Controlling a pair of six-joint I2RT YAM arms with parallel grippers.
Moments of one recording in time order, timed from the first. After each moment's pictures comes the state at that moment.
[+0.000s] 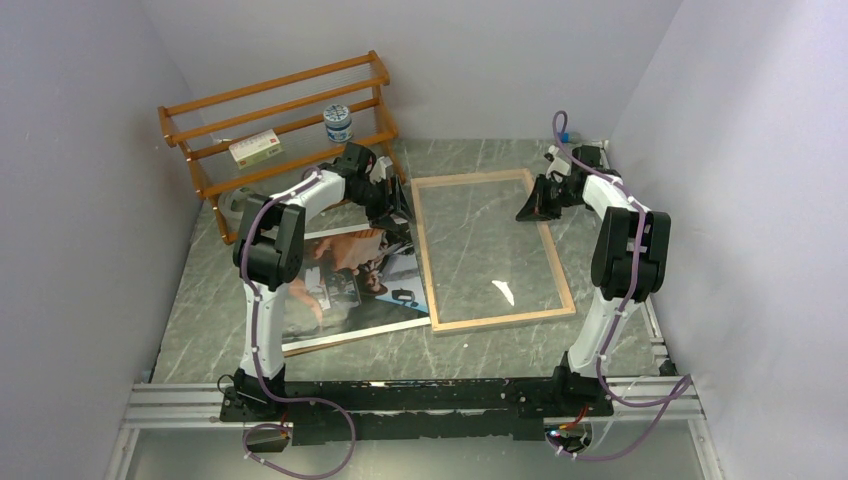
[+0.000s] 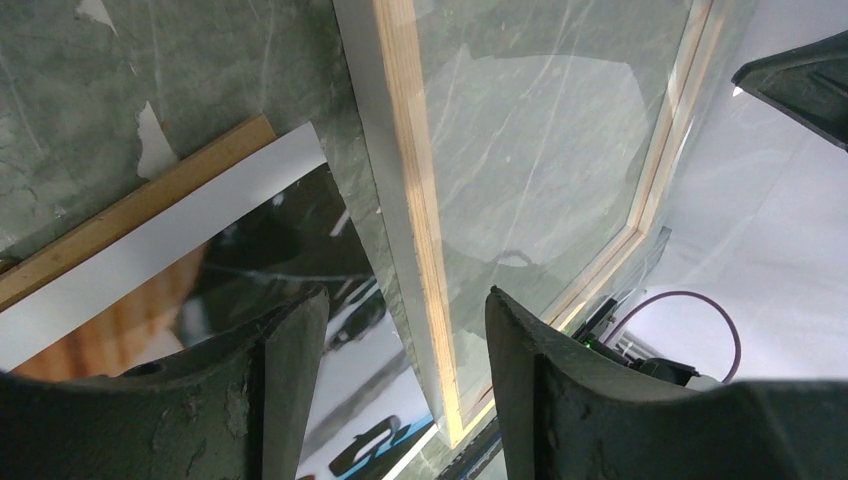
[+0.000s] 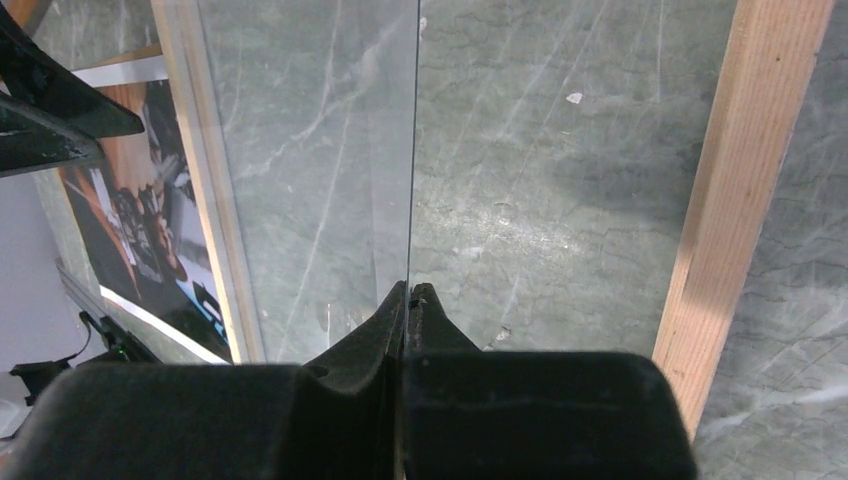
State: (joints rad) left arm -0.34 2.19 1.67 -0.51 0.65 -0.55; right arm -0.13 1.97 1.44 -0.61 -0.67 0.06
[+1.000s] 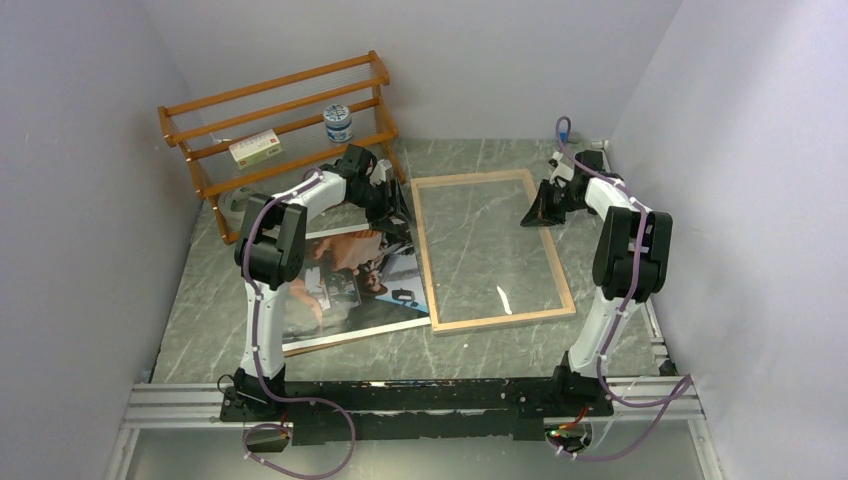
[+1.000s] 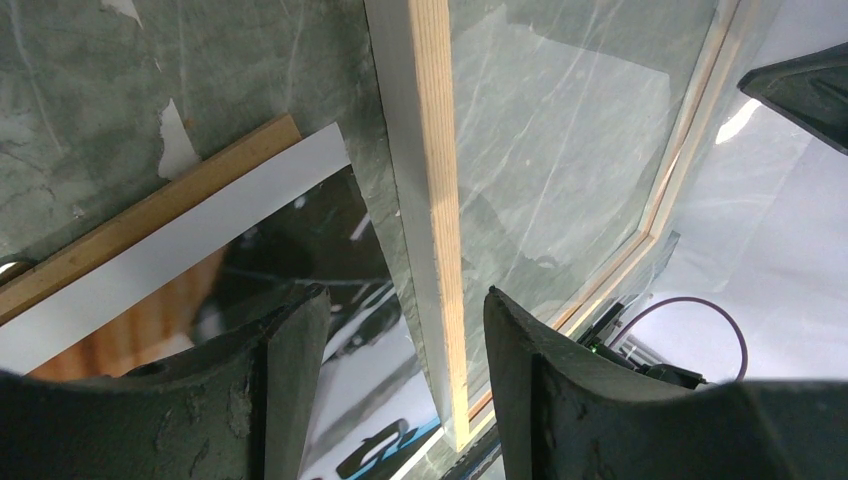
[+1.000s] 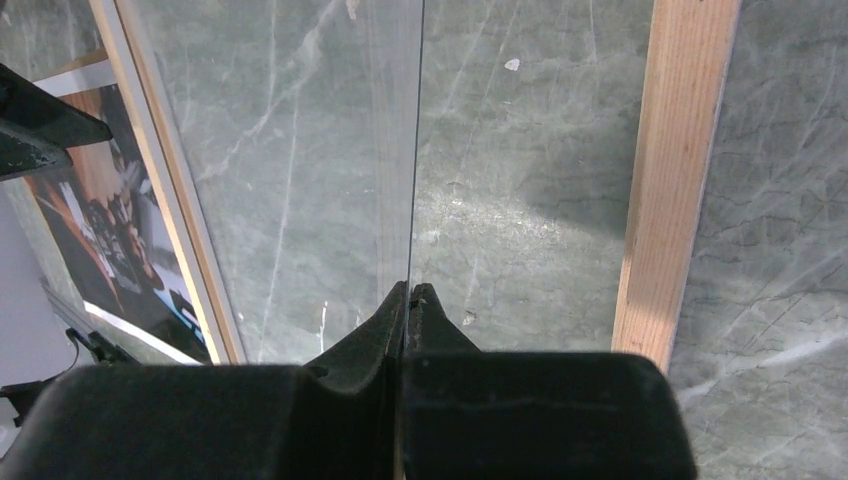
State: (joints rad) left arm -0.34 2.21 1.67 -0.52 0.63 -0.55; right arm -0.15 1.97 1.42 -0.62 -0.61 0.06
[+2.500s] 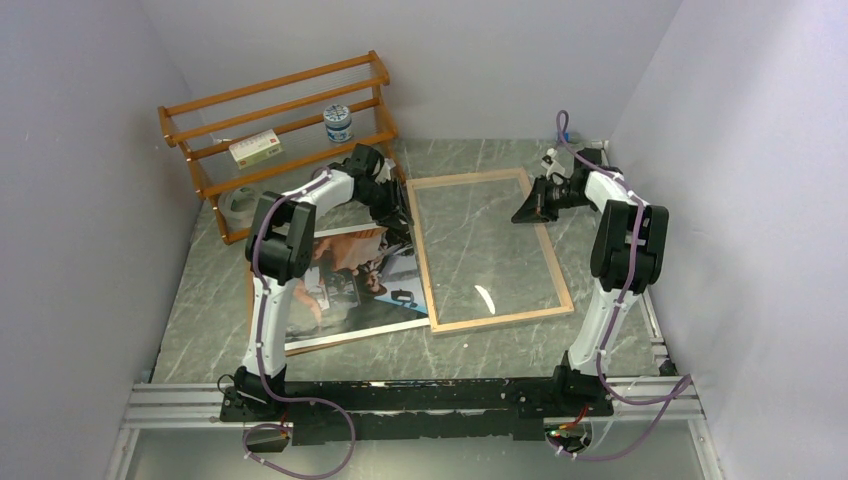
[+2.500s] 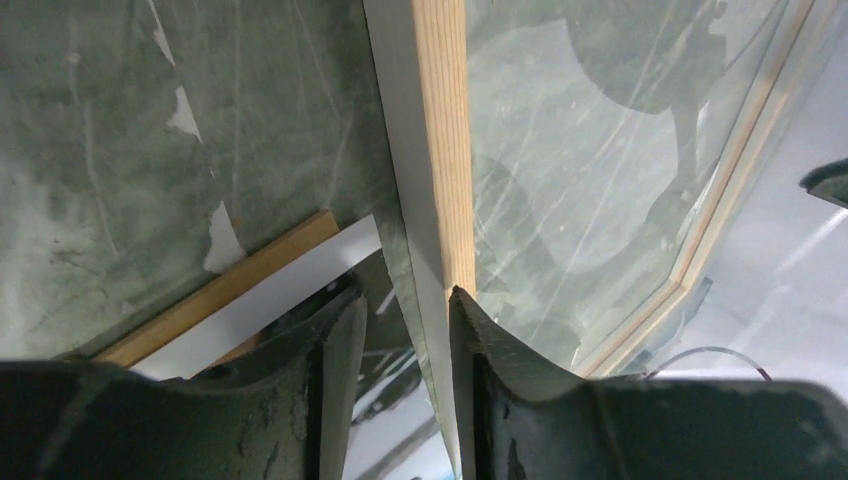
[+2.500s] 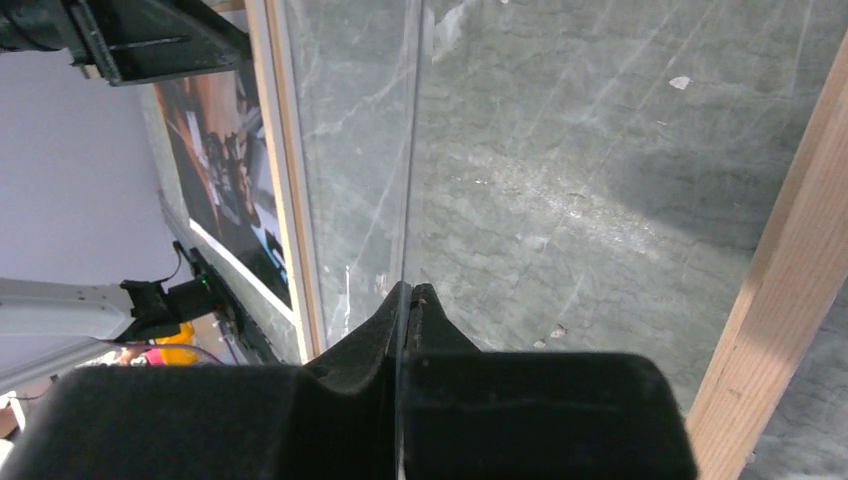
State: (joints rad) left arm -0.36 2.29 1.77 -0.53 0.54 -0.56; right arm -0.15 2.05 1.51 -0.73 -0.86 -0.01
